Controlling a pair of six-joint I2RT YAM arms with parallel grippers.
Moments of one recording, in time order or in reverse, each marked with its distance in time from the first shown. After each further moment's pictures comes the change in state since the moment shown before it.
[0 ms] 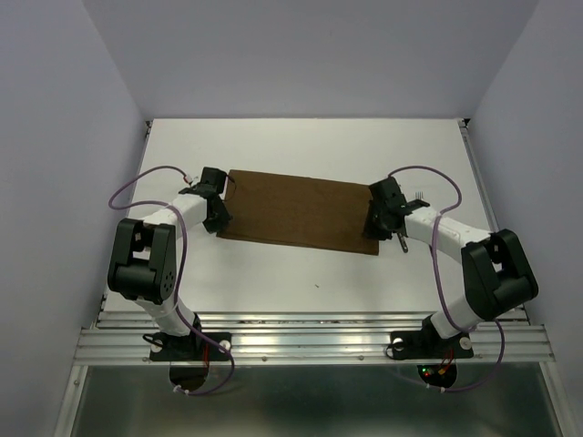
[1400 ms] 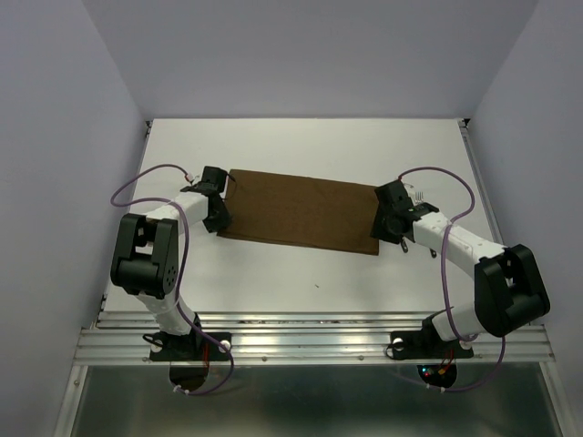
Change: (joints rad) left arm 0.007 0.042 0.024 0.009 -0.013 0.027; right arm 0.000 -0.111 -0.028 -0.104 0.144 0.000
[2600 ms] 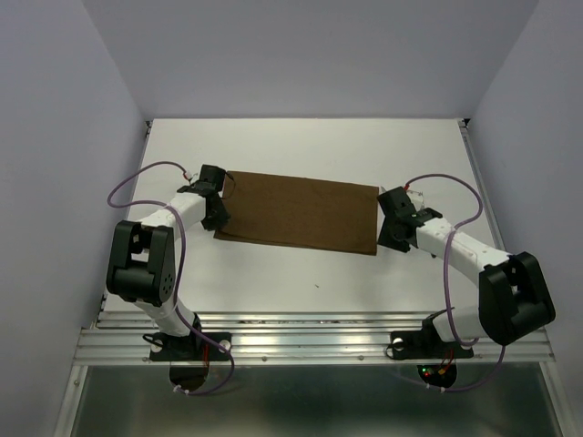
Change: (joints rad) left arm 0.000 -0.058 0.001 -0.043 -0.011 0.026; right arm 0.000 -0.050 -0.050 -0.076 0.093 0.038
